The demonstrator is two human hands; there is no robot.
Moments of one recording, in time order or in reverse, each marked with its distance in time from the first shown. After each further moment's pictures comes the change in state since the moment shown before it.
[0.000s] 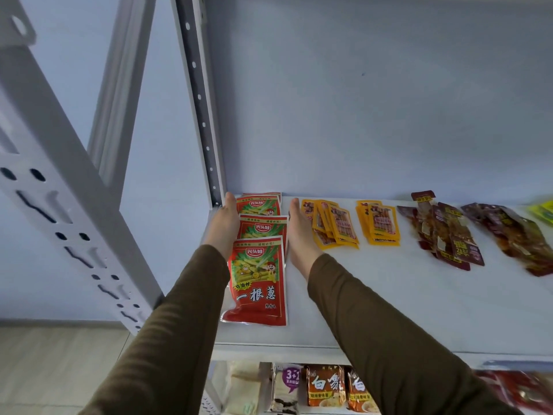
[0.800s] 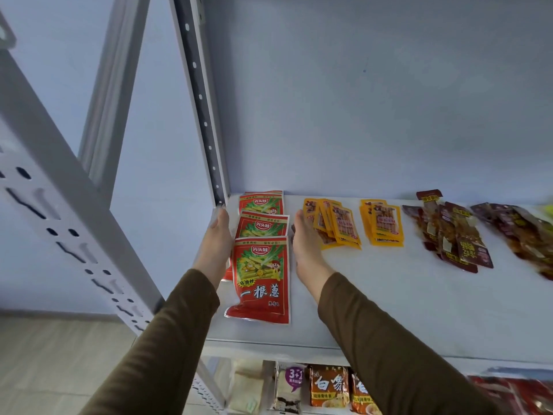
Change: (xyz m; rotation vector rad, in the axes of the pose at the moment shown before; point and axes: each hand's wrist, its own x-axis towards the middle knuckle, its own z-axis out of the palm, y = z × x) left_hand -0.025 -0.028 -0.005 -0.046 0.030 0.048; right_hand -0.002 0.029 -0.017 0.028 -0.007 0.028
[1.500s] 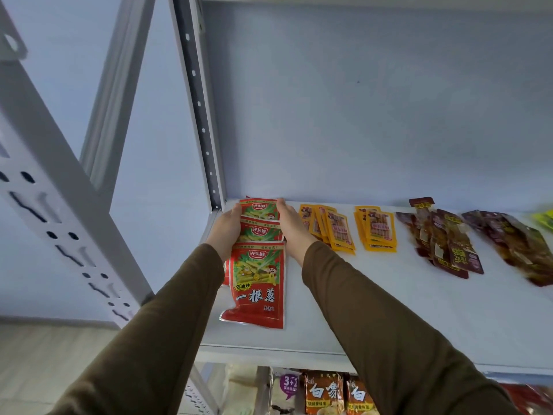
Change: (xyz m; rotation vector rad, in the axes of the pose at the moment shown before) left_hand 0.024 0.026 0.020 -0.020 -0.125 -0.075; right_hand 0.030 -0.046 0.022 -0.040 -0.138 0.104
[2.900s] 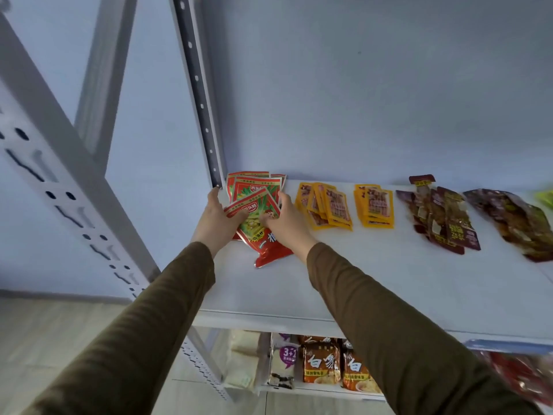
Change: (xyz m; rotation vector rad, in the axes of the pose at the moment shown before) left_hand -0.025 -0.032 -0.019 0.527 0.171 0.274; right_hand -0.052 0.030 -0.014 -0.744 0.043 -0.349
